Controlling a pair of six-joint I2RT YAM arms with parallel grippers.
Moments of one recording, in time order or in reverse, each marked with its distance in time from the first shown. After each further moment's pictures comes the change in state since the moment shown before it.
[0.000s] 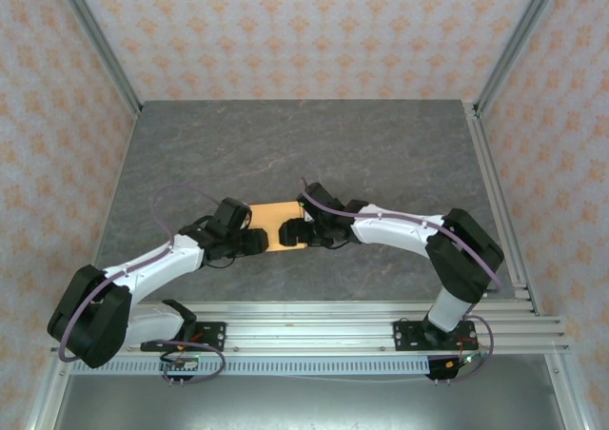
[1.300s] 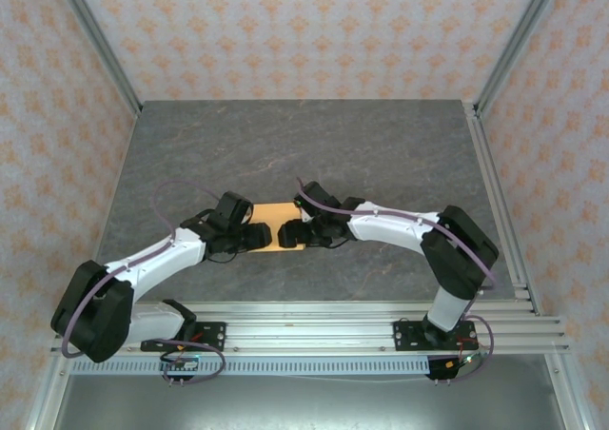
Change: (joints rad) left arm 0.010 0.037 0.065 -0.045 0.024 -0.032; right arm -0.003 0.039 0.035 -0.034 -0.067 -0.038
